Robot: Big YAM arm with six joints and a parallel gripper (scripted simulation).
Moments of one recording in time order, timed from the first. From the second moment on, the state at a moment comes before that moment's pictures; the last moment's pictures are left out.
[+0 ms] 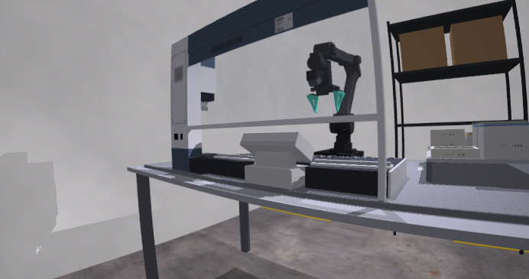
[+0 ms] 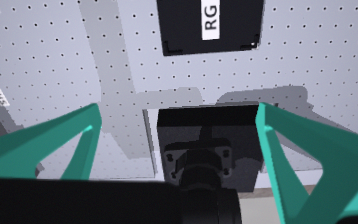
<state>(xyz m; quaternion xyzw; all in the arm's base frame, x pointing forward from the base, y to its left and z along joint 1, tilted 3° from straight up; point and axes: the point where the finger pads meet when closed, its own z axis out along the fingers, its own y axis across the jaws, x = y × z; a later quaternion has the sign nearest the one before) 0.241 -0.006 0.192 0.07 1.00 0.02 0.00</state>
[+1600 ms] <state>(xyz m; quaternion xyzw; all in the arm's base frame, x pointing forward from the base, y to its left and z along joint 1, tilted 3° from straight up) 0.237 -0.027 0.187 -0.28 0.96 0.02 0.01</state>
